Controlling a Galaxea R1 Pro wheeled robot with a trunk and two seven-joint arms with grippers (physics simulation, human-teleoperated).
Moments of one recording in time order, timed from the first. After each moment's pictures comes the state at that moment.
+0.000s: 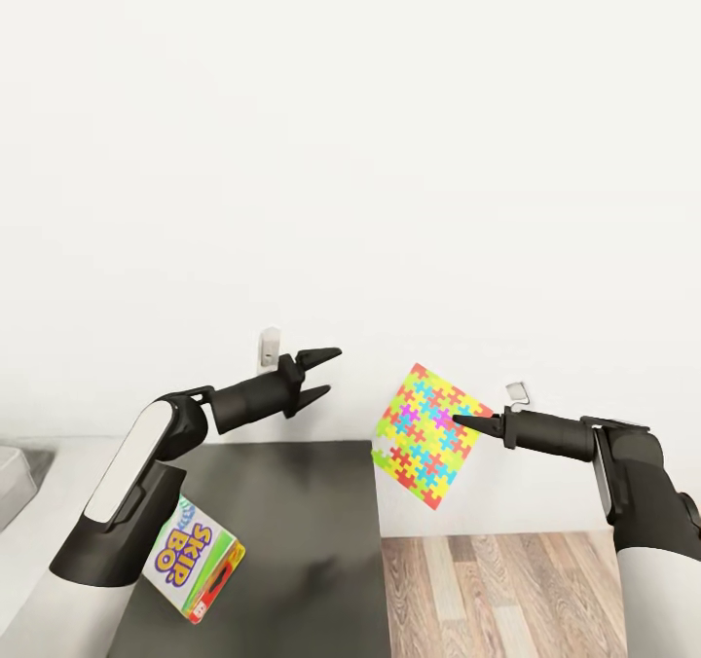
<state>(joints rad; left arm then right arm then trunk) -0.62 0.11 -0.24 -1.61 1.81 0.80 0.41 -0.65 -0.16 -0.38 -1.19 0.20 0.76 1.56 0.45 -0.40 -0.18</state>
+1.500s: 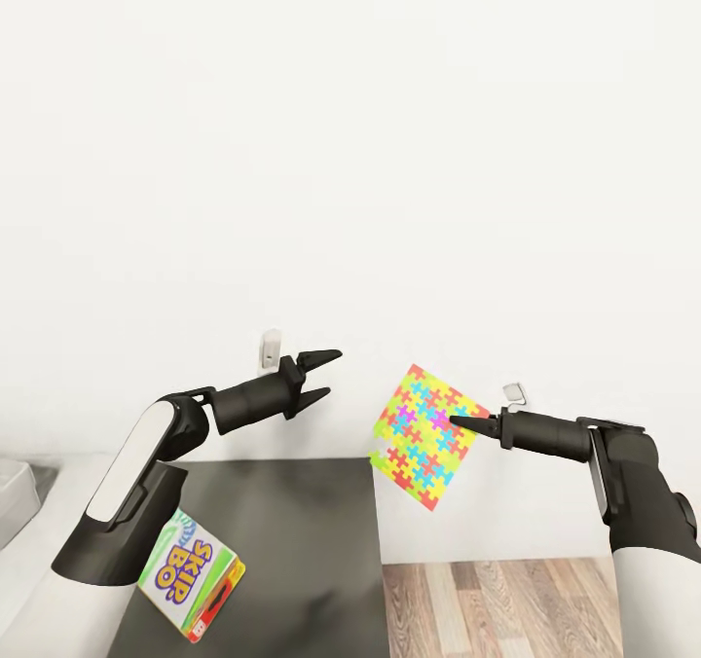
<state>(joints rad) -0.62 0.11 -0.24 -1.59 1.81 0.80 0.42 -0.65 -0.15 -0.38 -1.19 0.21 0.76 1.56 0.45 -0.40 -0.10</state>
